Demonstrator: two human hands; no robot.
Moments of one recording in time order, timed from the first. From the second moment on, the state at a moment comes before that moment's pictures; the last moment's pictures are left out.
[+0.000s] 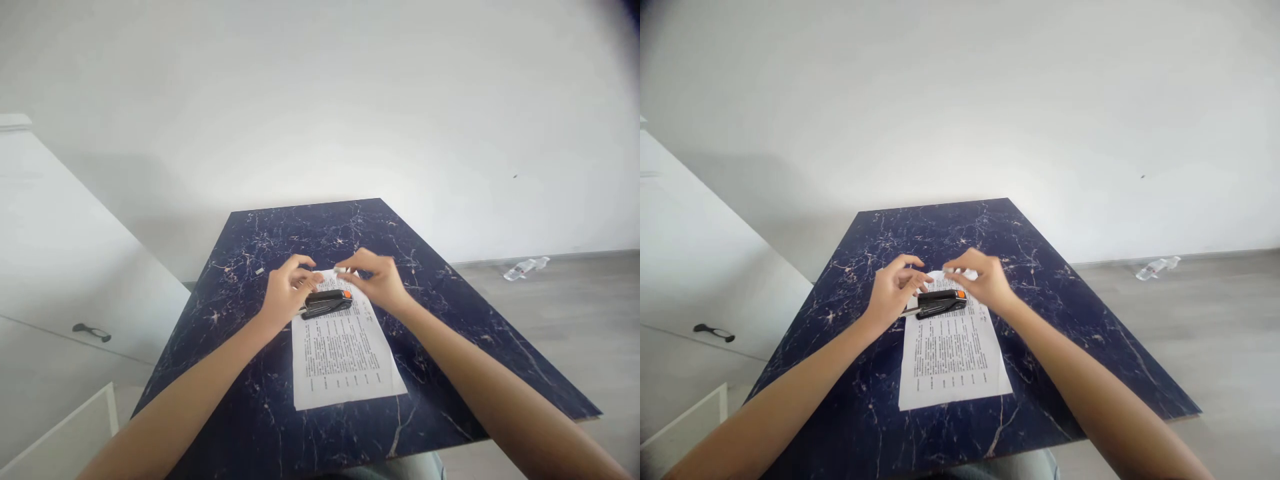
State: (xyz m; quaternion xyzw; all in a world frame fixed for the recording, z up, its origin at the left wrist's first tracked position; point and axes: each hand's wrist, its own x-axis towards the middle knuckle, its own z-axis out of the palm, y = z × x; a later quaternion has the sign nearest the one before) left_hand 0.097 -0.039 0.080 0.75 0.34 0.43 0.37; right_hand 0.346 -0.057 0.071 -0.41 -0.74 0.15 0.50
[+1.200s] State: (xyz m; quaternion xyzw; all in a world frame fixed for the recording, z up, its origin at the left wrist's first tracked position) left_hand 0.007 0.024 0.000 0.81 0.55 0.22 -0.02; right_hand 0.369 -0.040 0.029 -0.49 -0.80 0.03 0.35
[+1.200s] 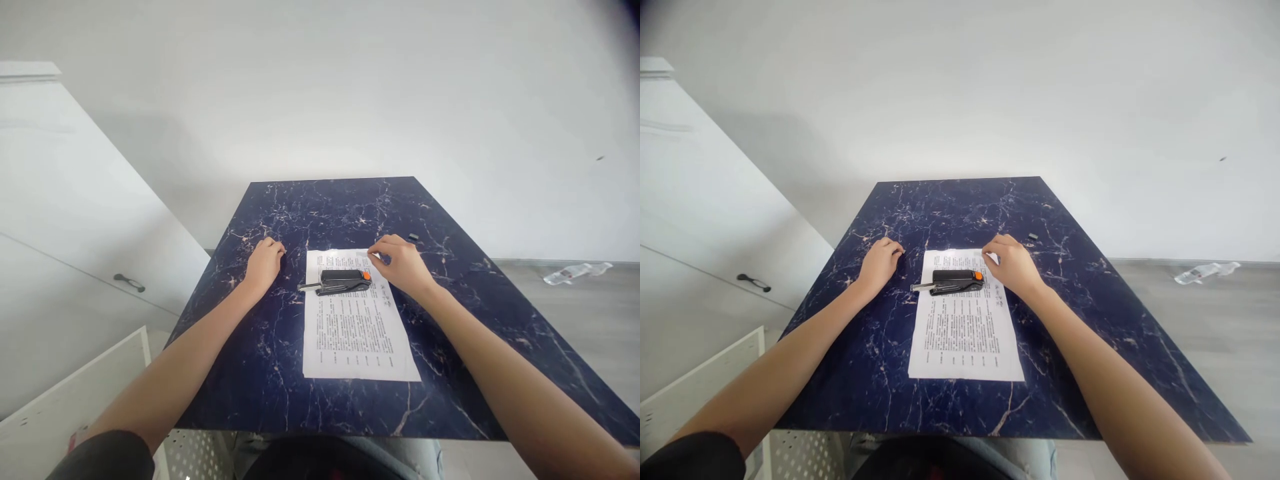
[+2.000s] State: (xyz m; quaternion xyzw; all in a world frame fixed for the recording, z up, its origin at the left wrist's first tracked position) left_hand 0.055 -0.032 0.023 0.74 0.41 0.46 0.29; right_hand 0.357 -0.054 0.029 -0.46 -0.81 0.05 0.36
